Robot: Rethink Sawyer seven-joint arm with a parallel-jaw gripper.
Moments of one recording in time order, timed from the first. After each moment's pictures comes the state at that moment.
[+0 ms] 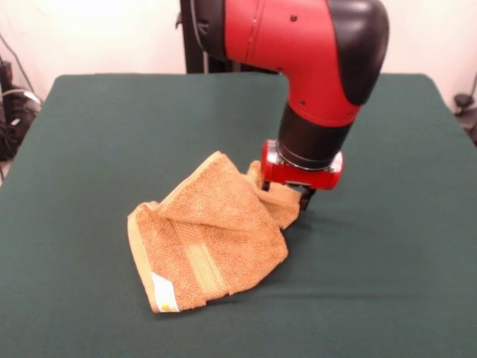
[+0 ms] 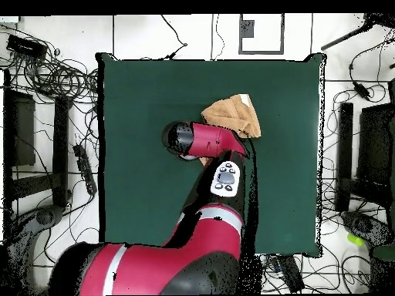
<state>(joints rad) 0.05 -0.21 -0.25 1.26 0.14 0.59 1.66</state>
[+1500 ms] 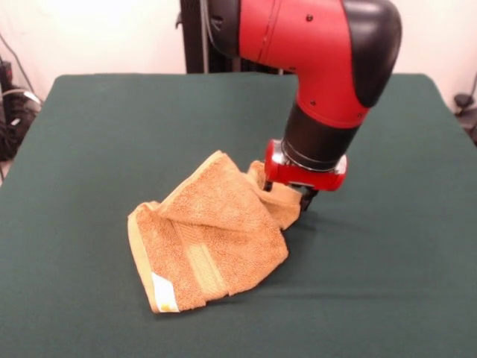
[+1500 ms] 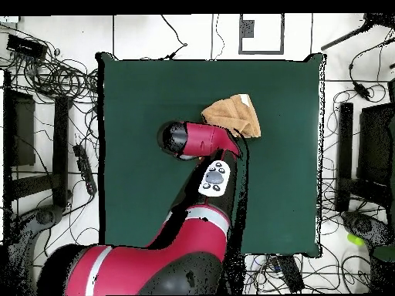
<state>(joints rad) 0.11 -0.18 -0.32 1.23 0.16 0.59 1.66</state>
